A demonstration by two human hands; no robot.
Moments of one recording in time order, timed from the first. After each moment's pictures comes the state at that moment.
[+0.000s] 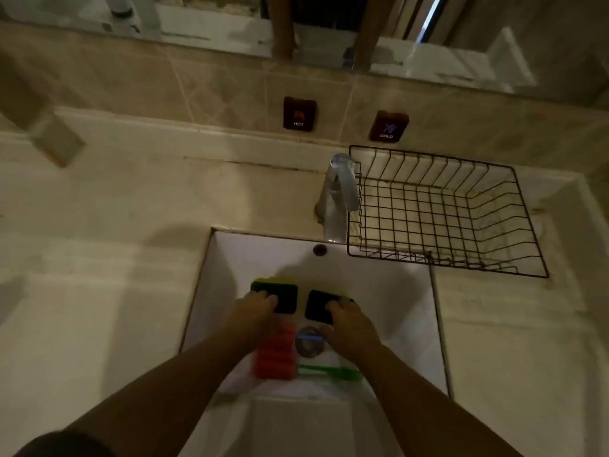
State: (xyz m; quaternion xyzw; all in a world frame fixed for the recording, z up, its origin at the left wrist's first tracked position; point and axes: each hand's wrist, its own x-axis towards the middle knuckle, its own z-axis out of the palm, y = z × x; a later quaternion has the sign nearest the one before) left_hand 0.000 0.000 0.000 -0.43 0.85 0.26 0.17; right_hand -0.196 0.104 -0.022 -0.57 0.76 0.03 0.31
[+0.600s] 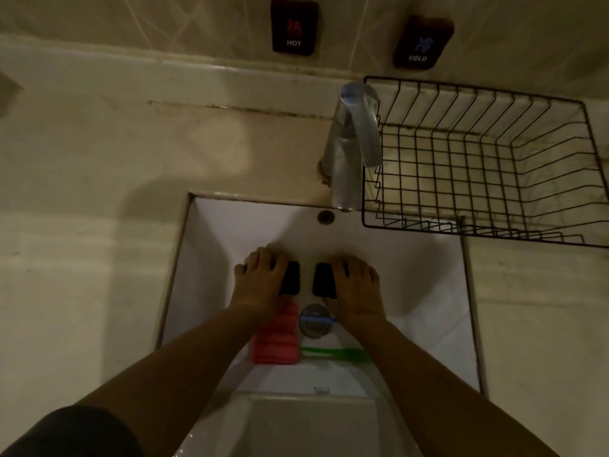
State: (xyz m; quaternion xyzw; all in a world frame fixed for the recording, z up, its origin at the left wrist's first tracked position) left_hand -0.020 -0.008 -0.086 -0.45 0.87 0.16 0.12; right_hand -0.202 0.086 -0.085 -0.58 0.79 -0.01 0.18
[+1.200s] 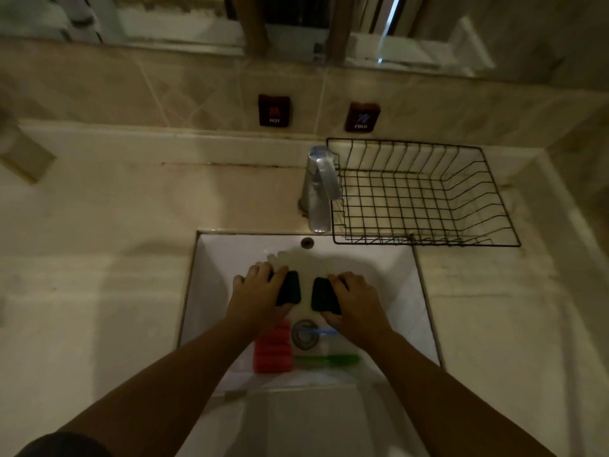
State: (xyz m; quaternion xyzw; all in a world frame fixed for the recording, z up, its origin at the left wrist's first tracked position) left_hand -0.014 -0.005 0.005 -0.39 0.91 0.16 0.03; right_hand -0.209 0.115 0.010 -0.62 0.77 -0.05 0.15
